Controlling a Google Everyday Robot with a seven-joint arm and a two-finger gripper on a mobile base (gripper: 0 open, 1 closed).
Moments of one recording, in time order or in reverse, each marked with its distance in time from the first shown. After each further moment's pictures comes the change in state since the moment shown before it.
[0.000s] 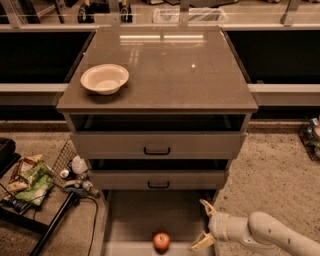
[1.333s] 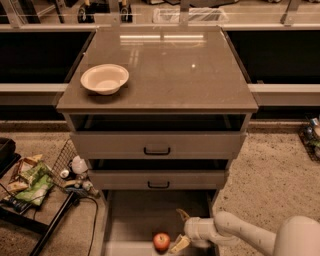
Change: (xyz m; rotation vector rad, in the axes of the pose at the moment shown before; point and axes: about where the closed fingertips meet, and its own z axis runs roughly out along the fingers) arm 0.096 0.004 0.154 -0.148 0.010 0.032
